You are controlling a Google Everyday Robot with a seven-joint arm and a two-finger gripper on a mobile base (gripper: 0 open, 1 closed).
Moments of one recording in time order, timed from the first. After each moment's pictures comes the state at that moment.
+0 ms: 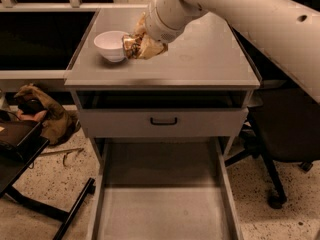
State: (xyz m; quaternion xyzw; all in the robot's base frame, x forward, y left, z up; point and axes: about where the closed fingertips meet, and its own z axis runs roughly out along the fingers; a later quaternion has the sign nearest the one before) arm 0.682 0.038 0.941 -0.73 0.56 -0.06 0.38
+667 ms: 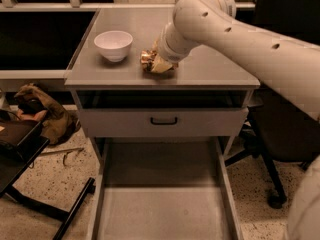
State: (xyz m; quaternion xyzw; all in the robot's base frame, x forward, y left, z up) arm 0.735 -0.003 0.867 -0.68 0.63 -0.09 0.37
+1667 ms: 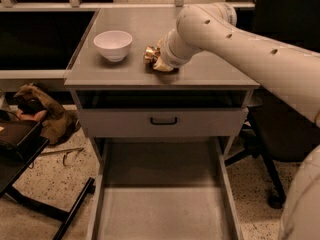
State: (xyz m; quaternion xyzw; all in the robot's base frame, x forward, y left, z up) arm 0.742 -0.010 0.842 -0.66 0.65 -0.07 0.37
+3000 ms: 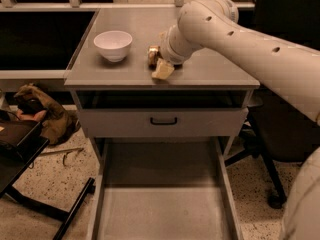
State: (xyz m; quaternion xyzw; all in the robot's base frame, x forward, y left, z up) arm 0.742 -0.009 0.842 -0.66 0.65 -0.07 0.37
